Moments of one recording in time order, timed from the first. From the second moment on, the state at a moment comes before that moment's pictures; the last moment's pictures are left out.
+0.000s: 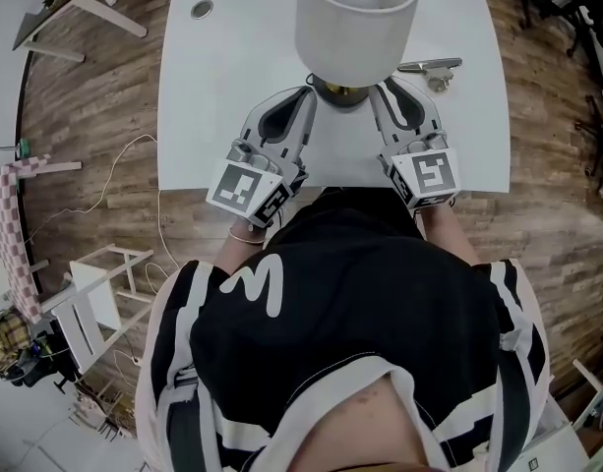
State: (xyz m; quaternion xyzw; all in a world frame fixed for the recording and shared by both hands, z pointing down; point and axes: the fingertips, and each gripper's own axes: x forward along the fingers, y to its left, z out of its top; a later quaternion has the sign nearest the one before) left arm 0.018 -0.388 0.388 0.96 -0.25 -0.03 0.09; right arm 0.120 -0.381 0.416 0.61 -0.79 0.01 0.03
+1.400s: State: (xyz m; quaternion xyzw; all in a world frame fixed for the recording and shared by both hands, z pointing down) left arm 0.078 -0.243 0.369 0.96 -0.25 -0.05 0.08; right arm 0.157 -0.242 0.353 0.57 -0.82 -0.01 -0.01
